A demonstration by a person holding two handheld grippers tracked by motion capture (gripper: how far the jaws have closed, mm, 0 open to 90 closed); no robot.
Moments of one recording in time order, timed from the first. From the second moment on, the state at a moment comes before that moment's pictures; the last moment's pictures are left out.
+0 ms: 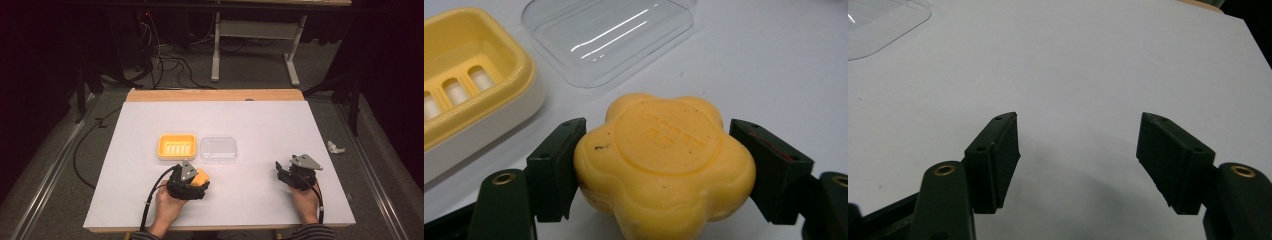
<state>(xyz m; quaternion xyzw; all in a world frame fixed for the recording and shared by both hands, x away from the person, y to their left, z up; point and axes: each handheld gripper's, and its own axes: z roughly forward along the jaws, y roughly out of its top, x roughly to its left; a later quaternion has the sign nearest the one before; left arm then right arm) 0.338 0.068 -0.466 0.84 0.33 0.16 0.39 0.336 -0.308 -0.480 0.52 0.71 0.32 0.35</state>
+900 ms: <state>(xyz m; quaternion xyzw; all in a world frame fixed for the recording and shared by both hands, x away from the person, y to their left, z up) 0.340 0.090 -0.444 0.83 0.34 0.15 0.42 0.336 -0.308 -0.480 0.52 0.71 0.32 0.35</state>
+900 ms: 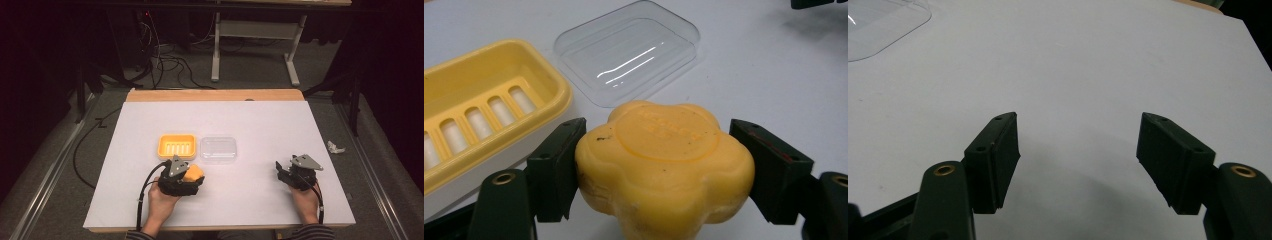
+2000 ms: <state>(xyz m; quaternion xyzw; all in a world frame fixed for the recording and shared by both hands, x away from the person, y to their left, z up) 0.352 0.118 -0.421 0.81 0.36 0.18 0.43 0.335 -0.308 -0.480 0.52 0.71 0.32 0.35</state>
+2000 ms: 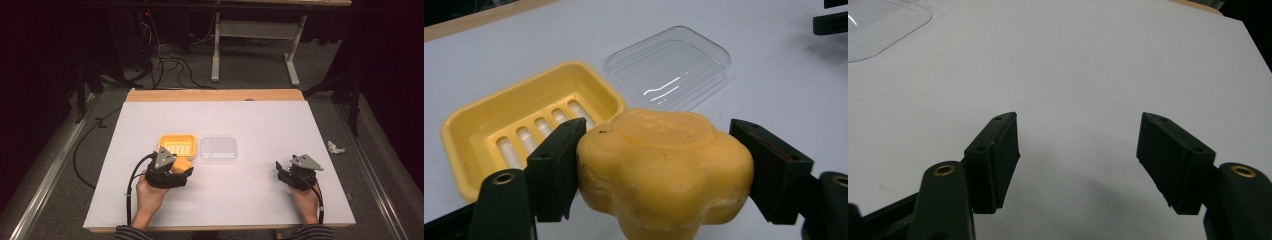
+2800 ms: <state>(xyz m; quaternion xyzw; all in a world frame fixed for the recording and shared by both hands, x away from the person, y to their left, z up) 0.372 0.137 -0.410 0.79 0.38 0.18 0.43 0.336 -0.309 -0.480 0.52 0.71 0.32 0.35</state>
